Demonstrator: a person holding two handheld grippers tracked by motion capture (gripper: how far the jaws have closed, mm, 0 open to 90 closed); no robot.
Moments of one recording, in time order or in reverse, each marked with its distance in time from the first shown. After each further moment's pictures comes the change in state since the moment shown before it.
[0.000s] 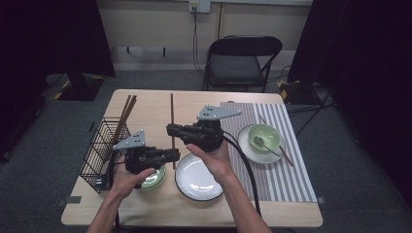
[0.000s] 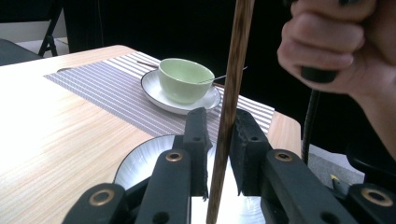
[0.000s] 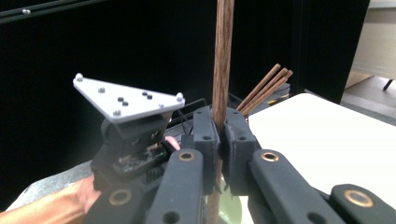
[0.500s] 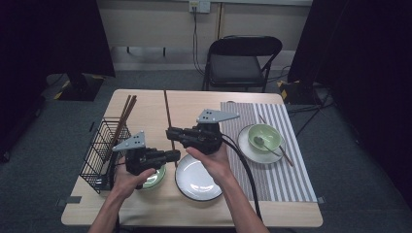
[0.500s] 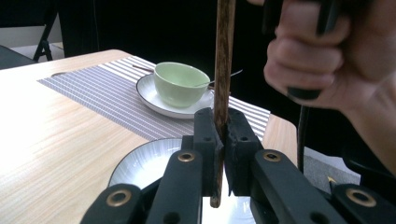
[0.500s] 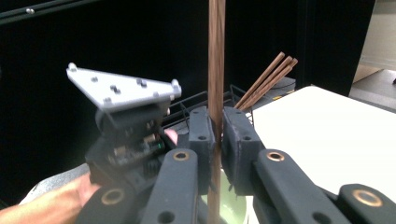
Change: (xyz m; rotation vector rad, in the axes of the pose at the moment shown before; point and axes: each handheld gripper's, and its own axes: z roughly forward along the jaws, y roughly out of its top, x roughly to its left) left arm -0.001 0.000 0.000 -0.026 -0.014 0.010; right arm -0.004 -0.014 0.005 0.012 0.021 0.025
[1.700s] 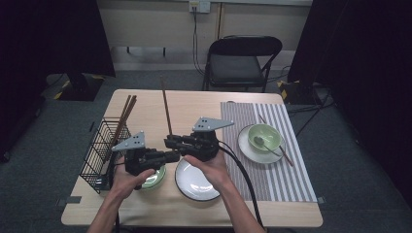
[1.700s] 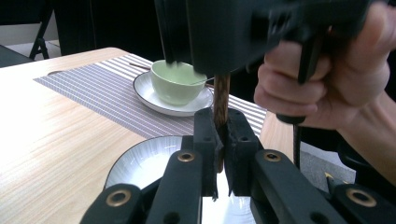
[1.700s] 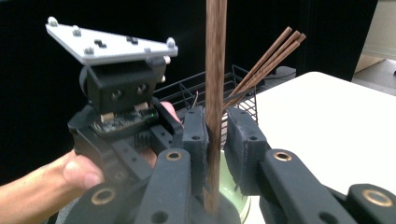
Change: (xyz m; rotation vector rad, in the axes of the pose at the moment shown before) left arm -0.002 0.002 -0.001 0.014 -0.010 0.002; right arm 0.002 -0.020 0.008 0.045 -0.005 -0.015
